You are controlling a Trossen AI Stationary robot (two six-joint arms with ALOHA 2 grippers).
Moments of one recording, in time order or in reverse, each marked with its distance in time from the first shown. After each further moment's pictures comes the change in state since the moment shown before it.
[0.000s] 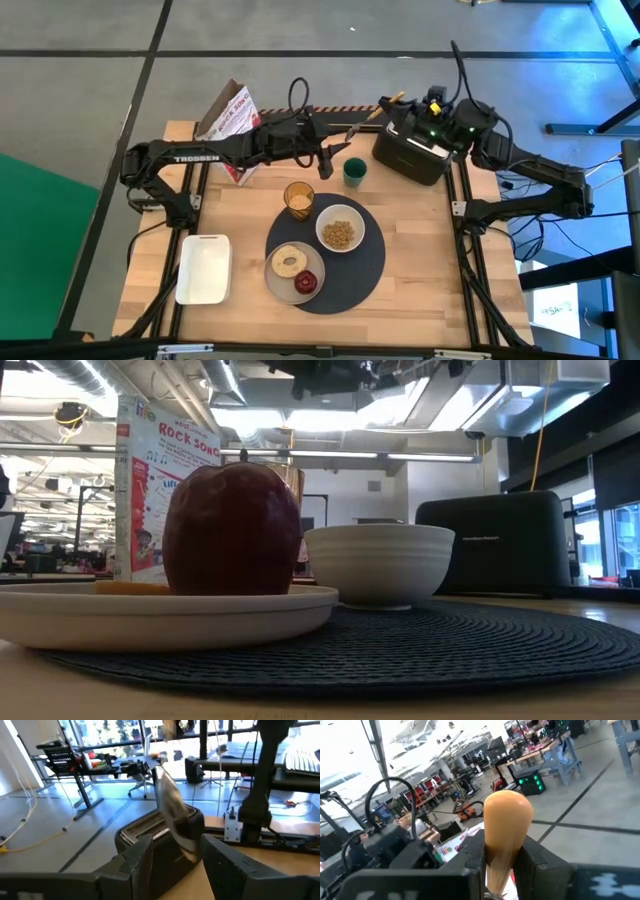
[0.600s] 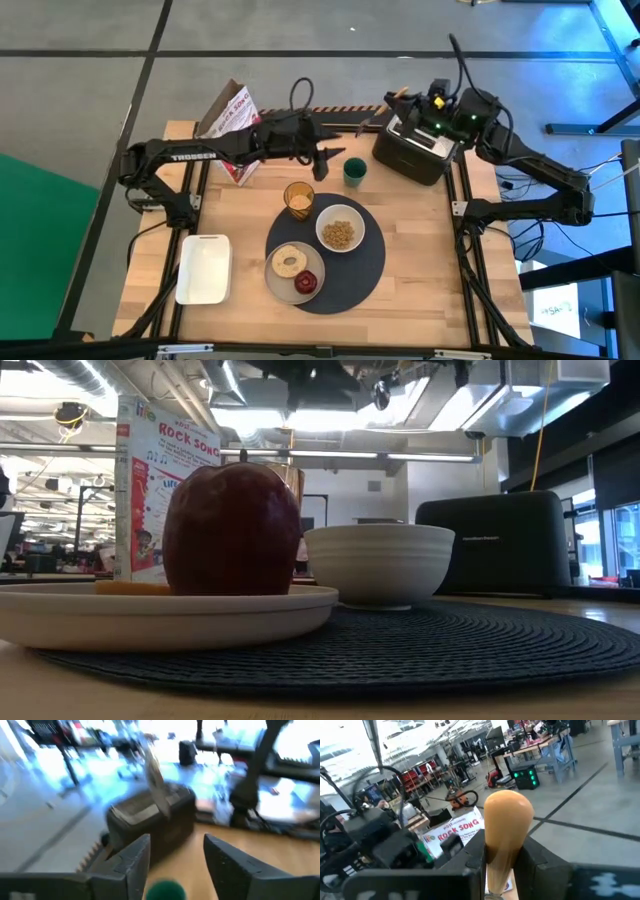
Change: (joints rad) left arm 0.020 -0.017 0.000 -0.141 0.068 -0.090; right arm -0.158 -0.021 0.000 -0.084 -0.175 -0.090
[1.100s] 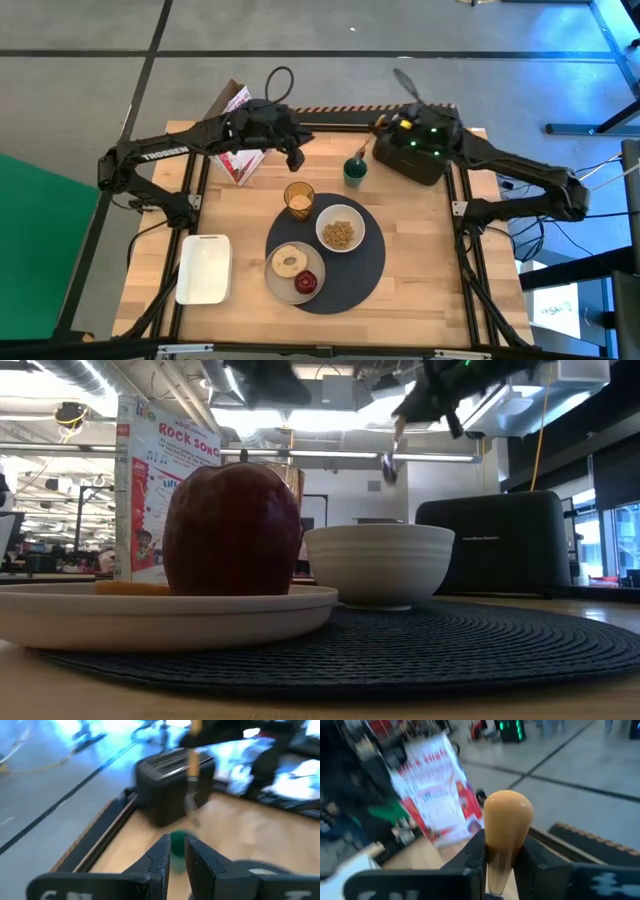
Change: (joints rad) left arm 0.069 -0.171 0.001 -0.355 -0.032 -0.093; right arm -0.006 0.064 -0.211 -0.002 -0.027 -0.050
